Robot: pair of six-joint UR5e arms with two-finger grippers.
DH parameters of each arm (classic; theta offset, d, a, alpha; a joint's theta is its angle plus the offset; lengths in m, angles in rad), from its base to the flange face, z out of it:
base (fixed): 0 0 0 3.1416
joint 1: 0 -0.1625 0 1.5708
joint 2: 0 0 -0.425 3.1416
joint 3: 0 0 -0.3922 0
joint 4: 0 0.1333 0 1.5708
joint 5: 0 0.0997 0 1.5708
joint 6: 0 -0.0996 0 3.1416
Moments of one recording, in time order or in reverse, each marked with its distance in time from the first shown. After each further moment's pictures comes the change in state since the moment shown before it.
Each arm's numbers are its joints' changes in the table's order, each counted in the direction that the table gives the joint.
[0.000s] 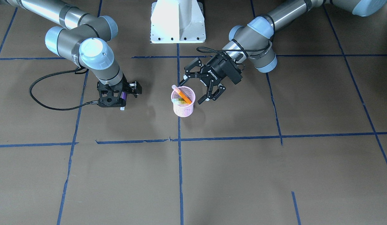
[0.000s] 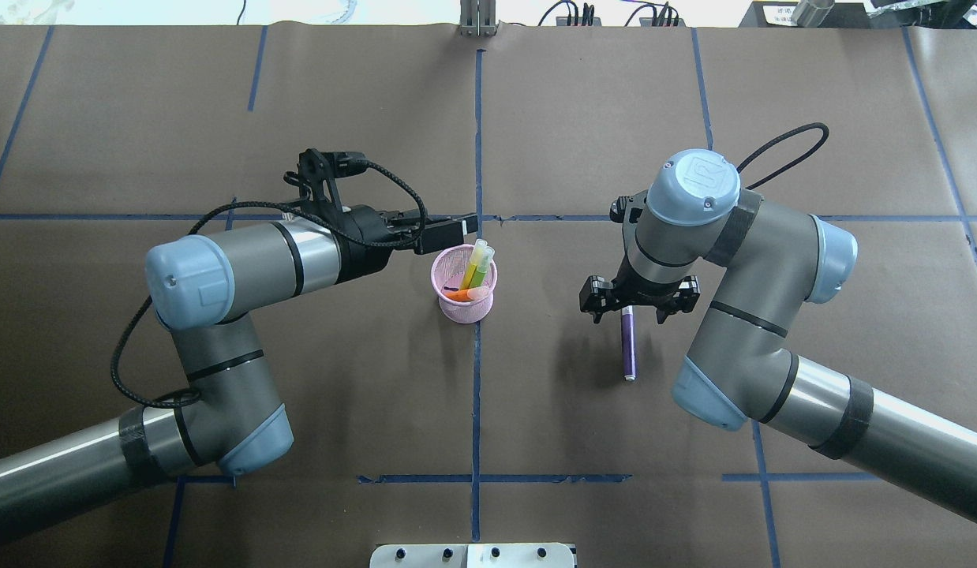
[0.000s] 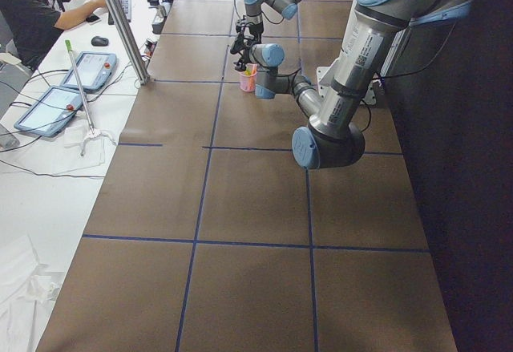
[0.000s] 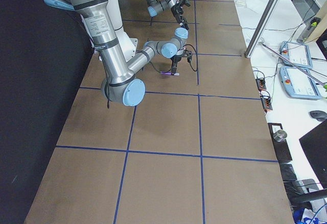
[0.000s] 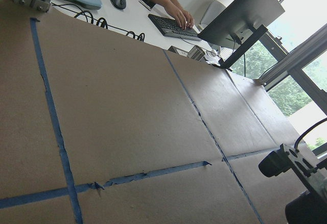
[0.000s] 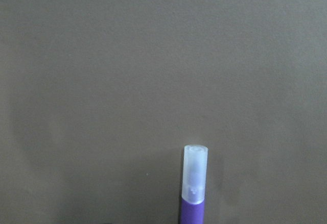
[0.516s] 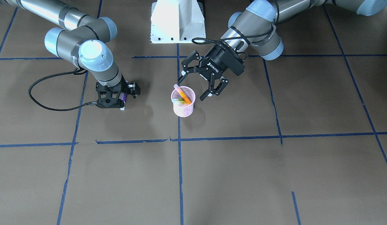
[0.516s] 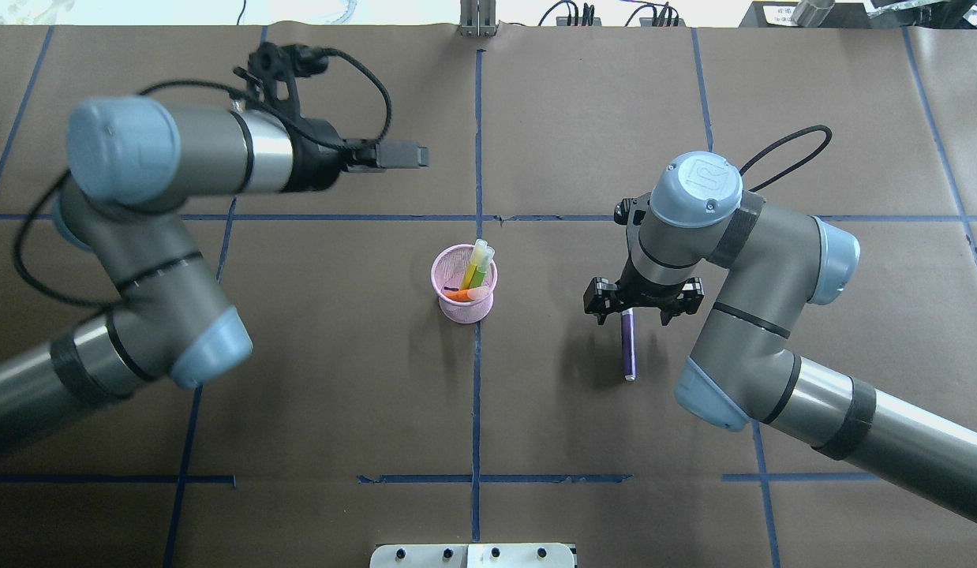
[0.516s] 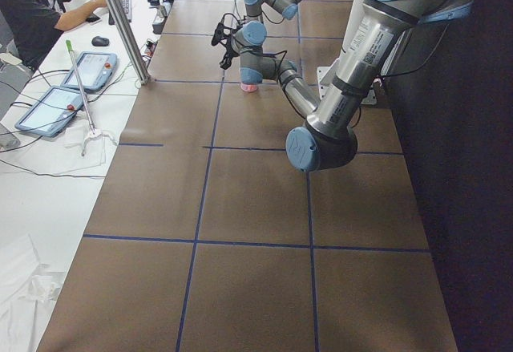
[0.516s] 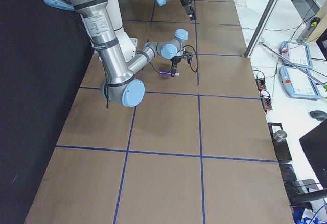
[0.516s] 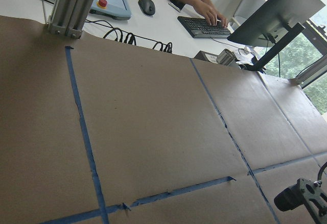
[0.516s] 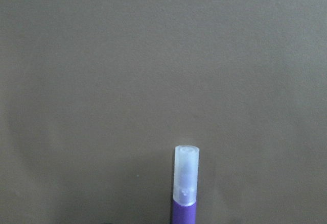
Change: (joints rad) left arm 0.243 0.010 -0.082 0.390 -0.336 -0.004; right arm 0.000 0.005 -0.002 0.000 0.001 0.001
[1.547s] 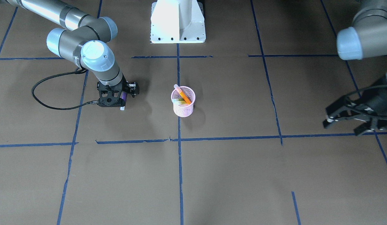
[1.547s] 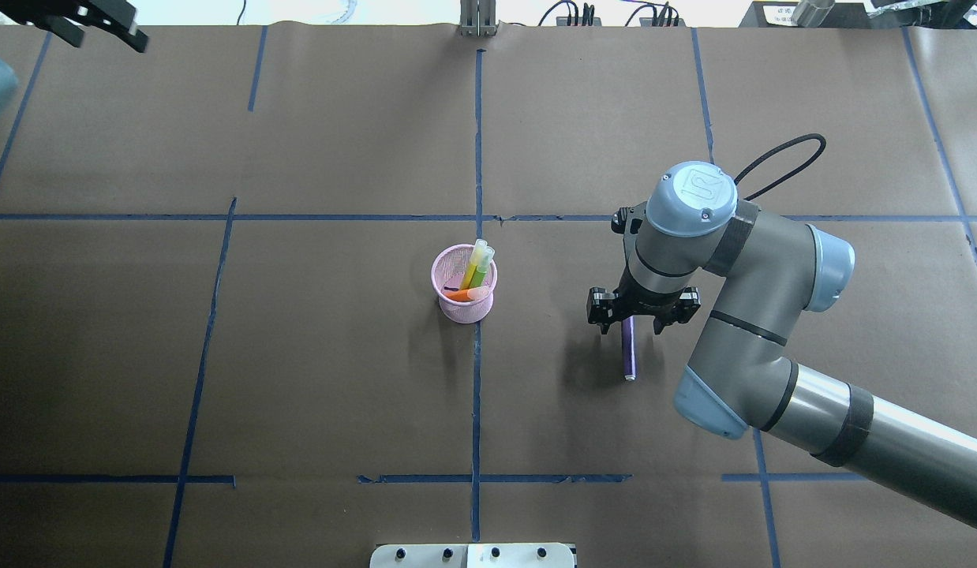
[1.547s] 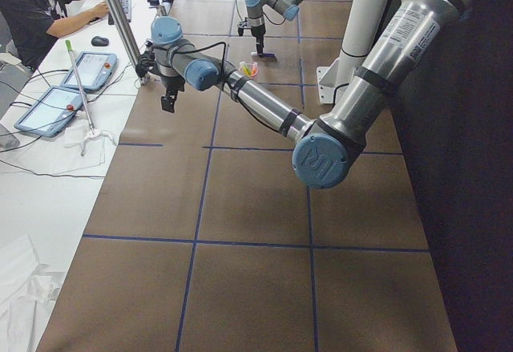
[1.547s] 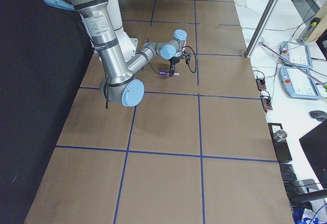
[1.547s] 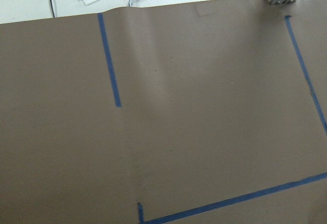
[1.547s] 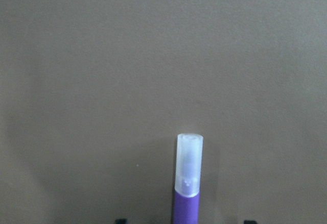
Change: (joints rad) left arm 0.521 -0.016 0.158 0.599 -0.497 -0.747; right arm 0.016 0.005 -0.002 0.000 -0.001 -0.004
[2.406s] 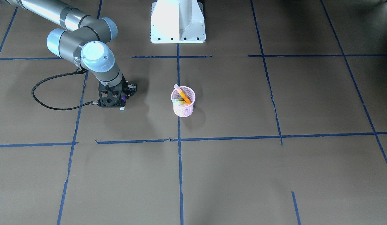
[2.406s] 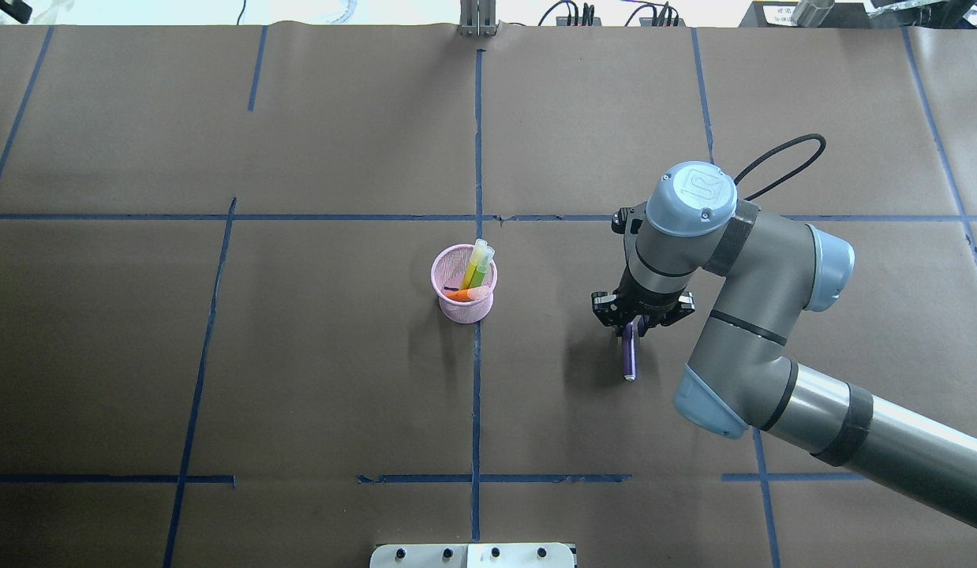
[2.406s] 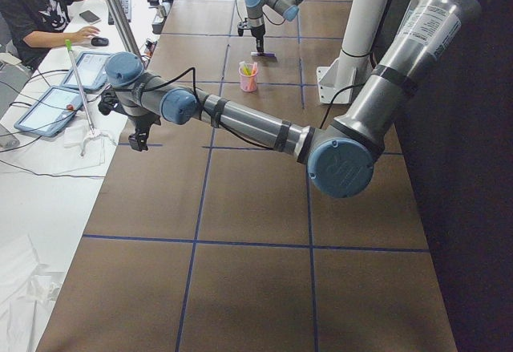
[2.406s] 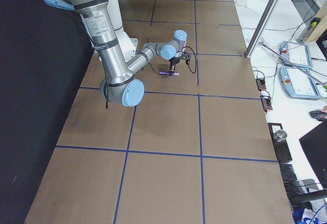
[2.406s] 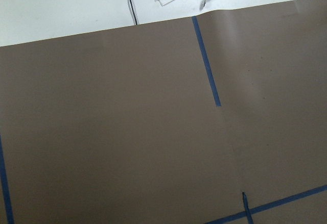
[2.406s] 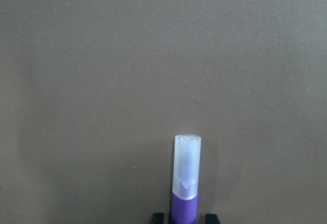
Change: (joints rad) left arm 0.168 -0.008 0.187 0.005 -0.089 -0.268; right arm 0.001 -0.001 -0.010 0.000 0.001 0.000
